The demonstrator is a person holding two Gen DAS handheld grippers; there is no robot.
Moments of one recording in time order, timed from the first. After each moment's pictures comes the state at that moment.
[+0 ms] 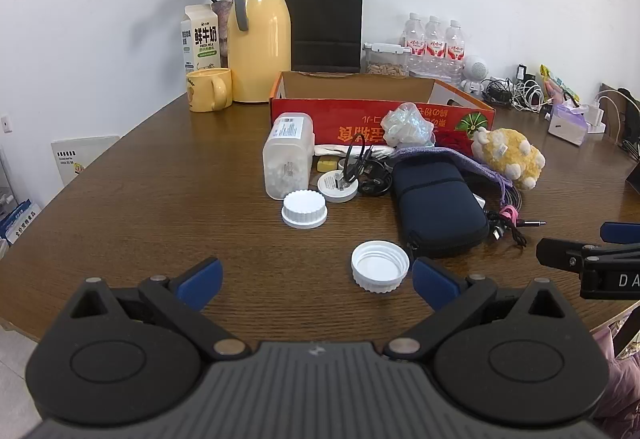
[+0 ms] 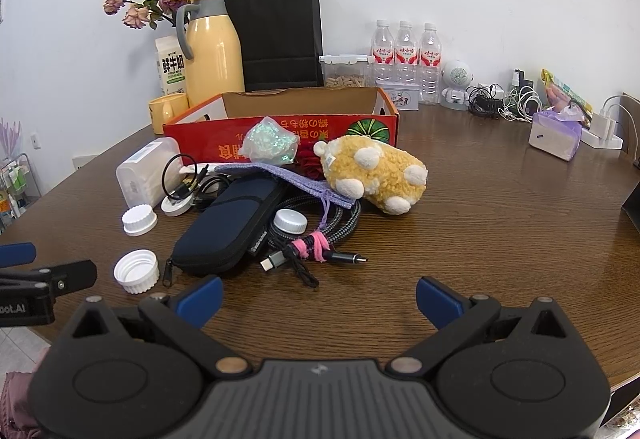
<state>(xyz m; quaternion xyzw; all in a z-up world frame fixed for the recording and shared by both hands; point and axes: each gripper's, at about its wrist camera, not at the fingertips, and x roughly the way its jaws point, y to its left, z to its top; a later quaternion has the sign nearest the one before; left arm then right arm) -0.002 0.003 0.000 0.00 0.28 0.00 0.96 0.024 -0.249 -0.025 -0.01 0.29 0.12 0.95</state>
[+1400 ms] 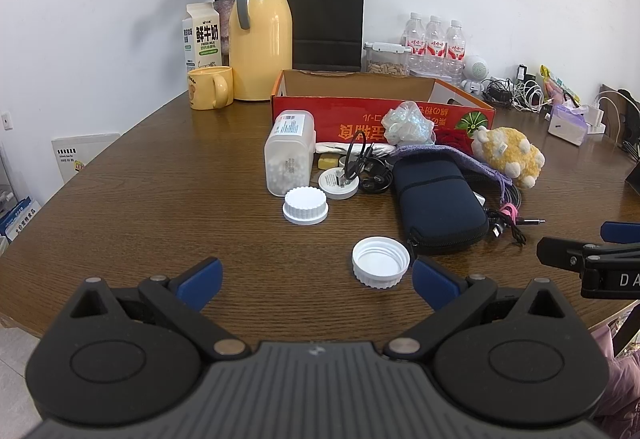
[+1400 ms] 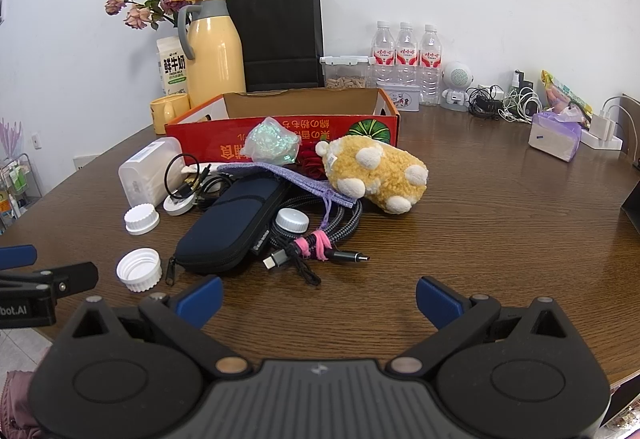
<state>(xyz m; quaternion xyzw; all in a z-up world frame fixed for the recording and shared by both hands) -0.002 0.004 0.000 0.00 0.28 0.00 0.96 0.020 -0.249 -0.023 -0.01 0.29 0.12 0.95</state>
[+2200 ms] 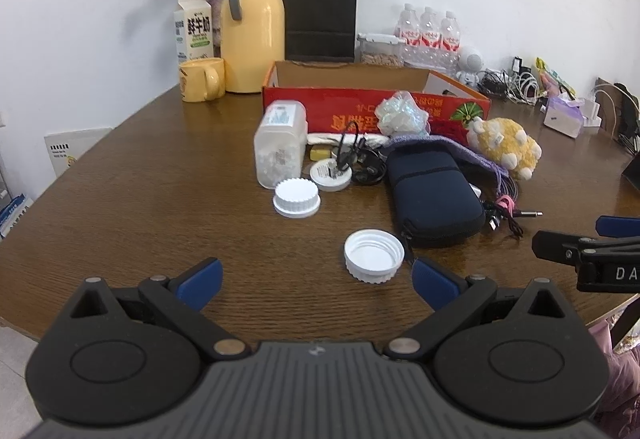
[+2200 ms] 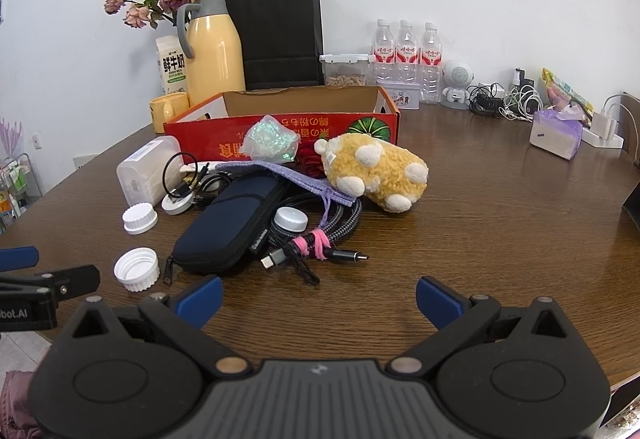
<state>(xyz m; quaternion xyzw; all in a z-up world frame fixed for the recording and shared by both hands) 0.002 0.001 -0.009 0.00 0.29 -0.01 0.96 0.023 -0.250 -0.024 -0.01 0.29 0.12 0.95</state>
